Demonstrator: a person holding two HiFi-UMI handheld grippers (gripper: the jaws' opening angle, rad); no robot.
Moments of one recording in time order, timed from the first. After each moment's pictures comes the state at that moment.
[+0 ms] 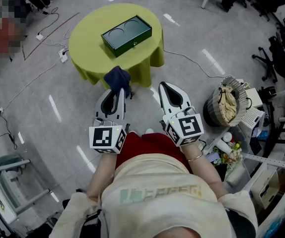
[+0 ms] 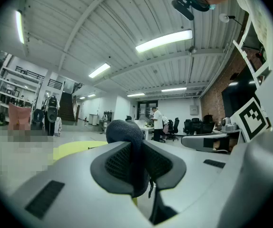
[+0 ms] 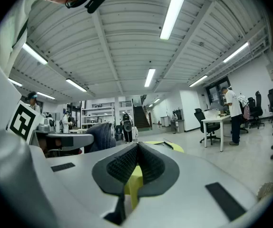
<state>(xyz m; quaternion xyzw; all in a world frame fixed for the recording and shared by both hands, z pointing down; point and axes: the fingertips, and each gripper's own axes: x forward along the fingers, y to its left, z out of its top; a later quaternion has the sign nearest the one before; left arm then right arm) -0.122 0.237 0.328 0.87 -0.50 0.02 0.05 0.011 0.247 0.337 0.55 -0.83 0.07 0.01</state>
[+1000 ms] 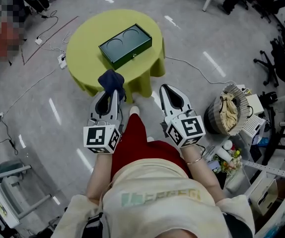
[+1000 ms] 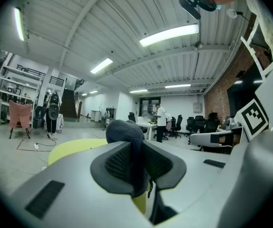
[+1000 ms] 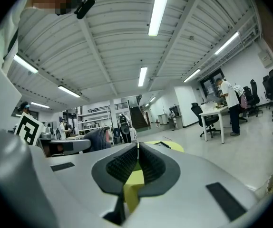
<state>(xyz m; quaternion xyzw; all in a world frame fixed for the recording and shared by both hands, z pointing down) -0.128 0.155 0.345 0.86 -0.50 0.03 0.07 0.034 0.174 0.351 0.56 -0.82 0.12 -0.03</state>
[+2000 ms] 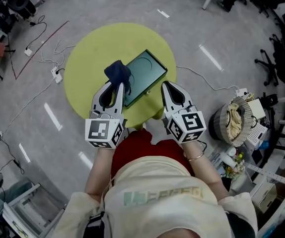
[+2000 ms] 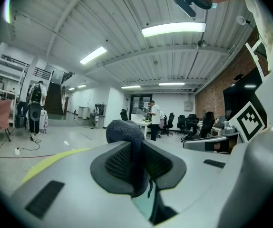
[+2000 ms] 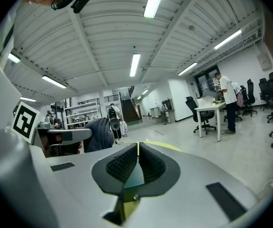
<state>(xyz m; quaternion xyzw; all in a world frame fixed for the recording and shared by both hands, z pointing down) -0.146 -0.115 0.343 0.90 -0.44 0.05 0.07 -0.005 -0.083 0.369 0.60 -0.79 0.15 0.02</state>
